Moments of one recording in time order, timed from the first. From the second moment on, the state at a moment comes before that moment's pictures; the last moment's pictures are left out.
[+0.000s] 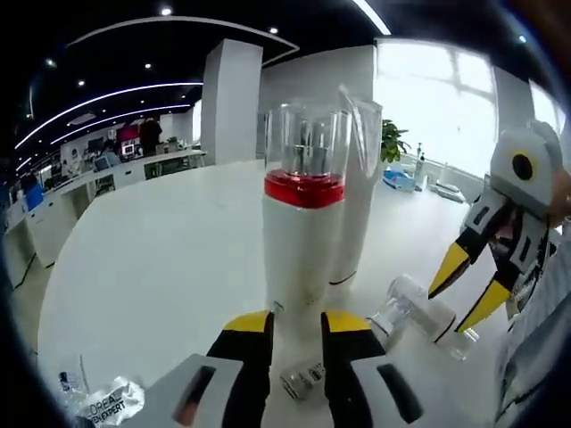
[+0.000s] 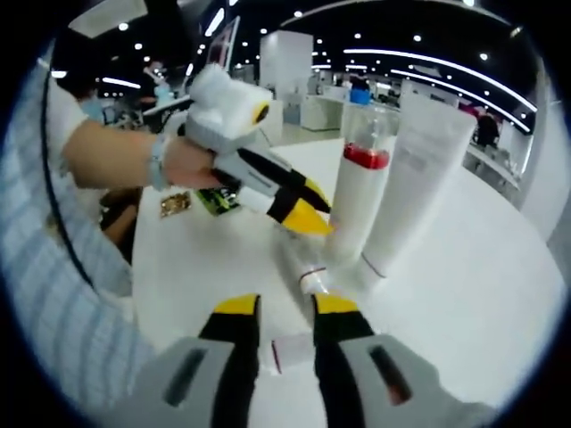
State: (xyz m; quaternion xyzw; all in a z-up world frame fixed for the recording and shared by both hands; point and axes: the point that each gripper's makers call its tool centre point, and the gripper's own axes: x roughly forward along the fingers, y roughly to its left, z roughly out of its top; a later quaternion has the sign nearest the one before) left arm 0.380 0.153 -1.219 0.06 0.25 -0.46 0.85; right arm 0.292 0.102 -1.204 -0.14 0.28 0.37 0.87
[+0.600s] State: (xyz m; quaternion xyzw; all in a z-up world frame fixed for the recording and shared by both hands) left arm 0.296 0.211 -1.188 -0.01 0.23 -0.41 0.88; right arm 0.329 0.117 -1.223 -0.20 0.28 0.41 0.84
